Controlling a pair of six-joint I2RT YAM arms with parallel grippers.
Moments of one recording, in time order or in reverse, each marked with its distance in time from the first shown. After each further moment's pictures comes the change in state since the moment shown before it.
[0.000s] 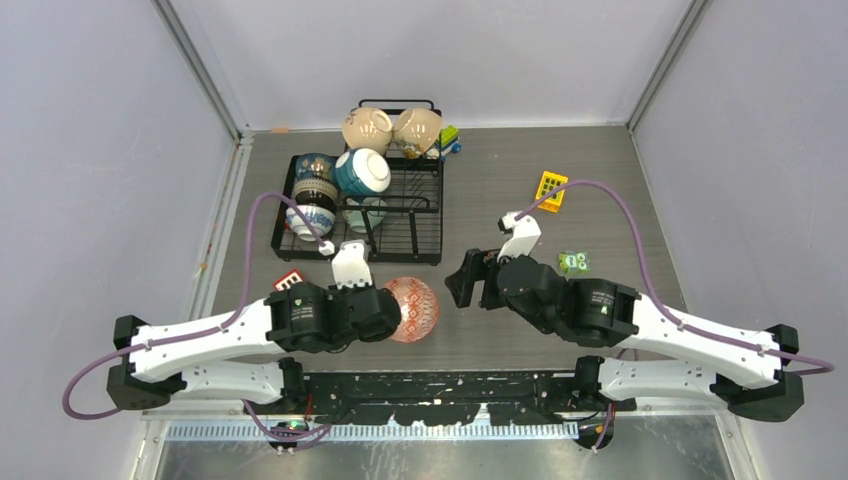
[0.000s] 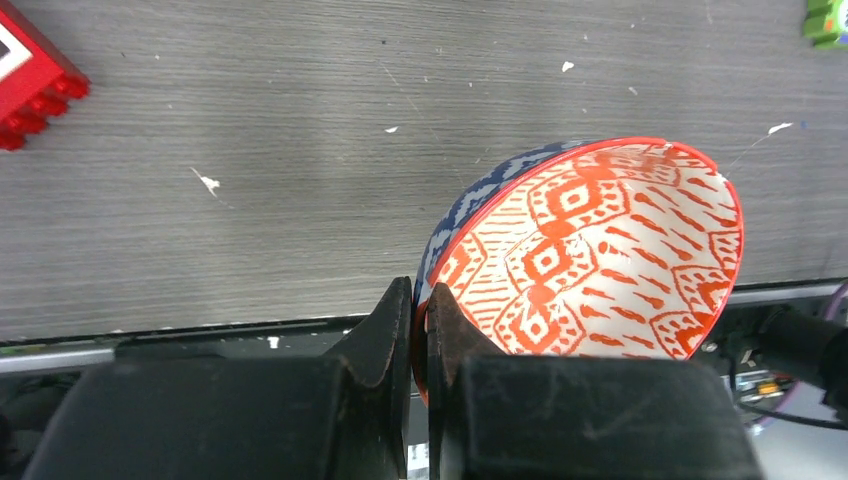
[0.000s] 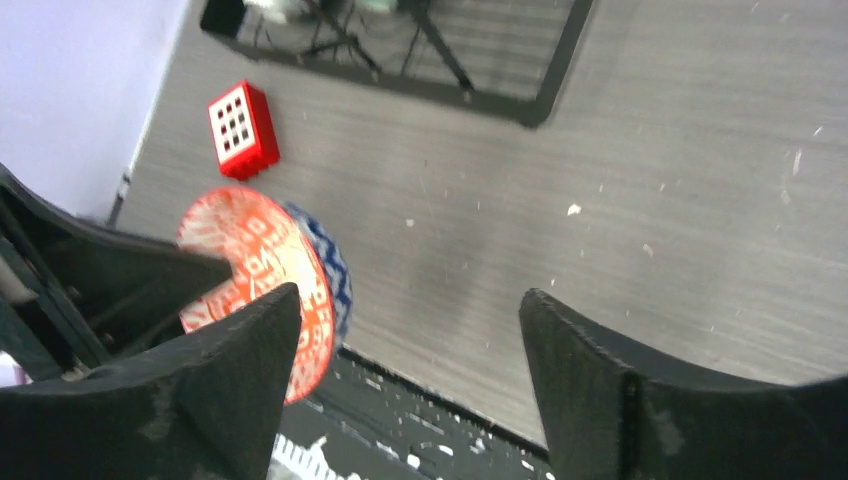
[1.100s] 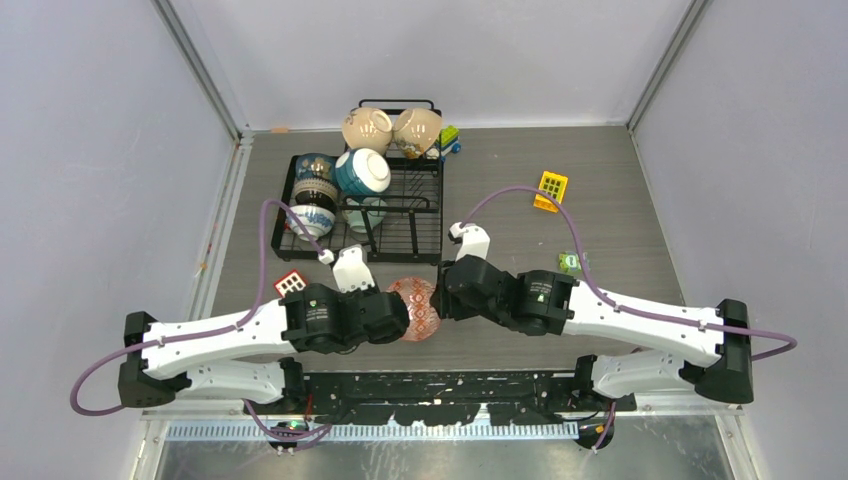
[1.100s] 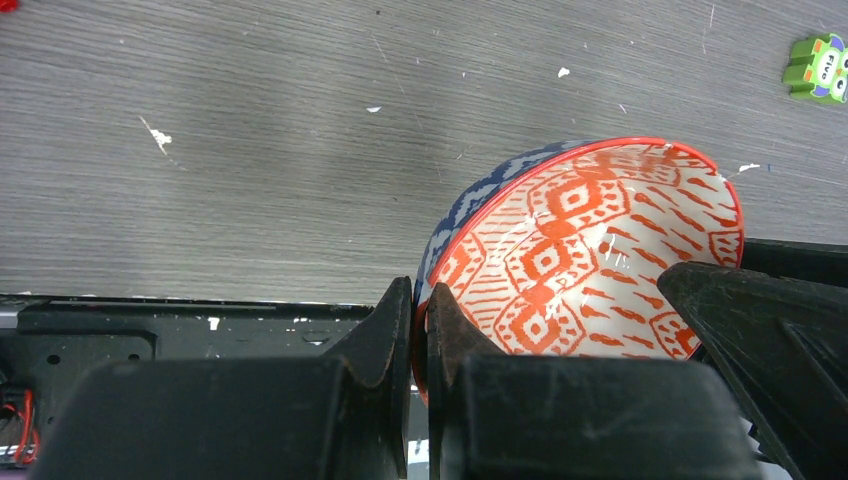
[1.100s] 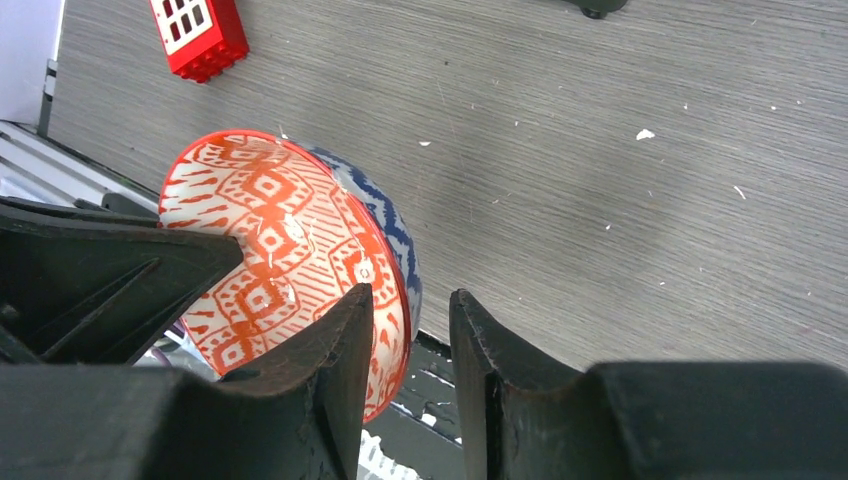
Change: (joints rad) left arm 0.000 0.044 -0.035 0.031 0.023 -0.222; right arm -0.014 0.238 -0.002 0.005 -0.208 0.083
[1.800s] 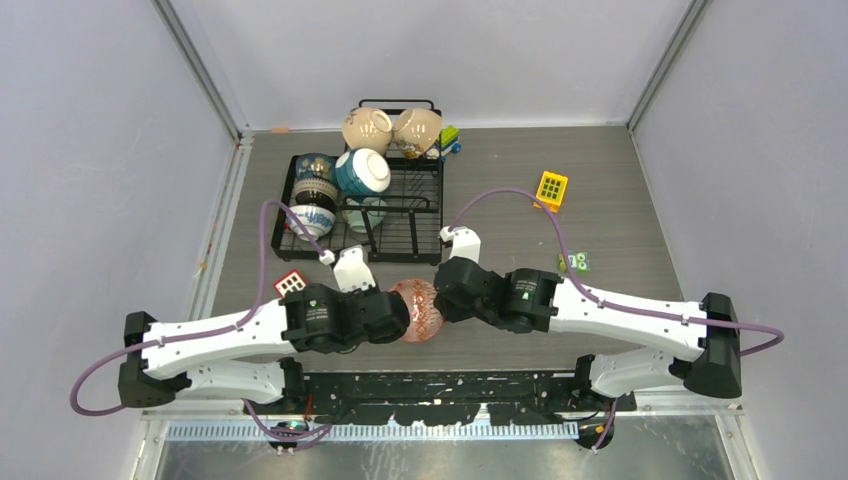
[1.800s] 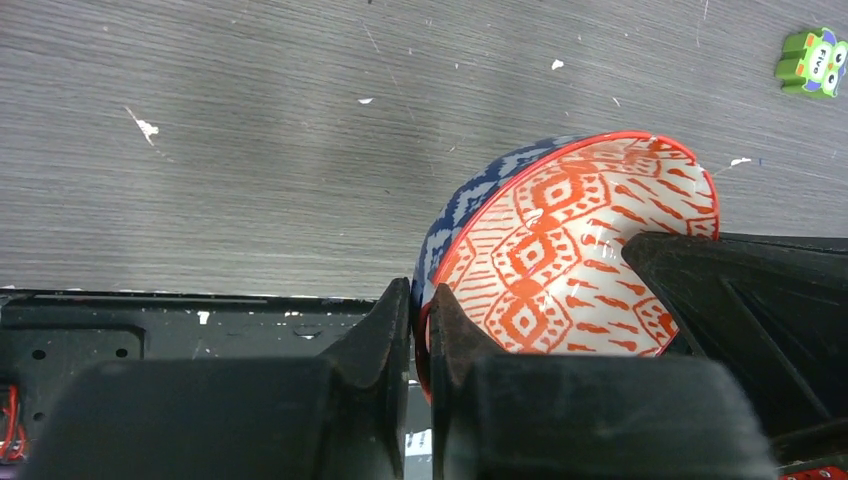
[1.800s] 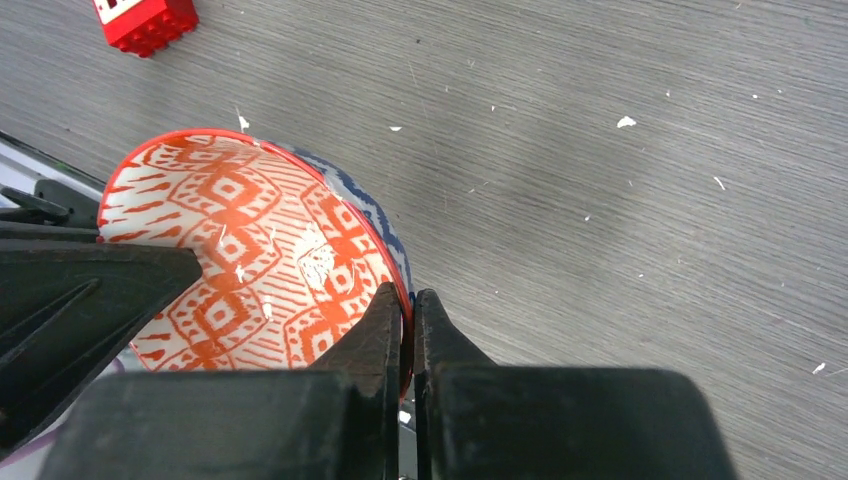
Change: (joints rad) left arm 0.000 -0.001 0.000 0.013 0.014 -0.007; right arm 0.000 0.060 0.014 -0.034 0.002 -0.023
